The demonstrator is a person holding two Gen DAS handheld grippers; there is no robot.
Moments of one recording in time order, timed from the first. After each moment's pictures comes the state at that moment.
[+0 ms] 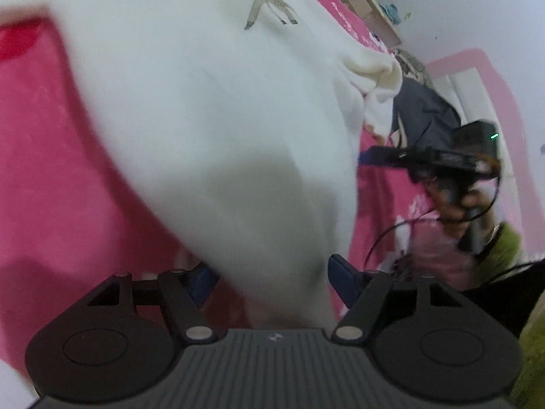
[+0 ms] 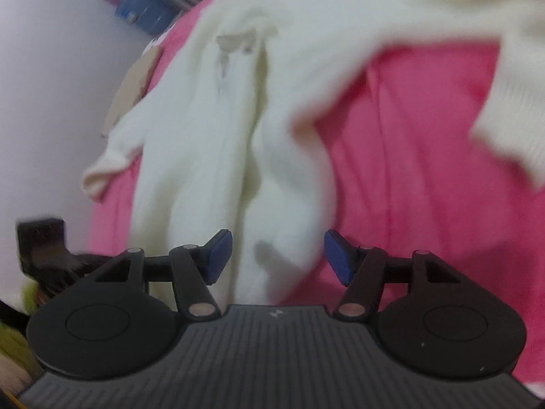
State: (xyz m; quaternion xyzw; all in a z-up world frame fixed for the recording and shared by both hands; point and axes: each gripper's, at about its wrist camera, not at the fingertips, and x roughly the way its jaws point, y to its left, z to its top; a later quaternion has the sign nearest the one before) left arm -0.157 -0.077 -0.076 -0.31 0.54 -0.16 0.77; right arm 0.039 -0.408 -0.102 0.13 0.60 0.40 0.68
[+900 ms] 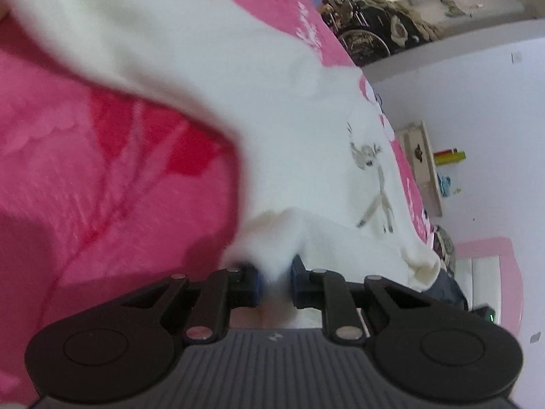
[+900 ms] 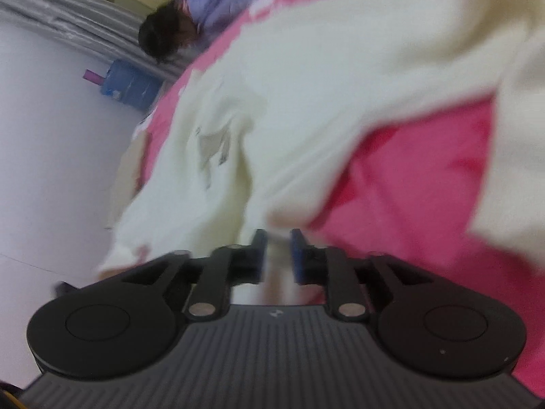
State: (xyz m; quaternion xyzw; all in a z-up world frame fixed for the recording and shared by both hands) left arm -0.149 0.070 -0.109 -0.50 0.41 0.03 0.76; right arm 0.086 -0.409 -0.085 0.20 0.54 0.34 0.74
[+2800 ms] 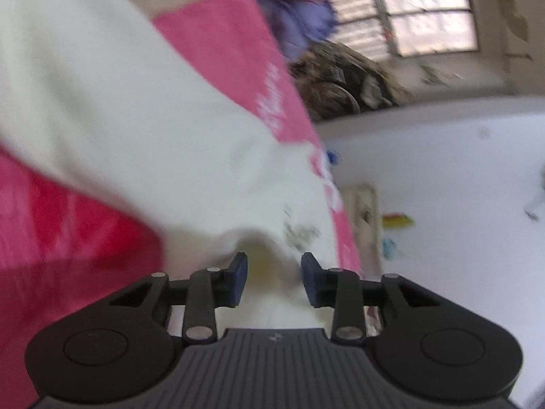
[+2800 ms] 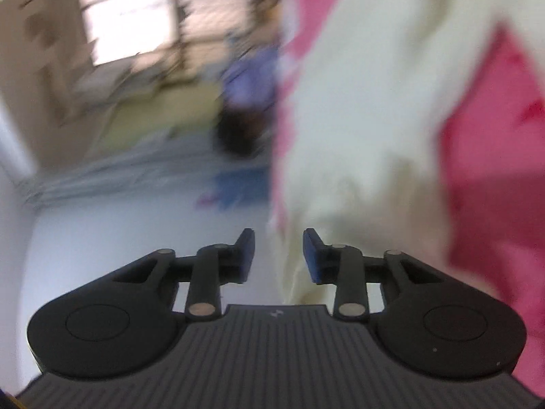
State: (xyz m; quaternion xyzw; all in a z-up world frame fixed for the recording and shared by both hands) left arm -0.142 0.110 -0.081 -0.58 0.30 0.03 0.76; right arm 0.119 -0.399 -0.158 0.58 0.50 0.30 0.57
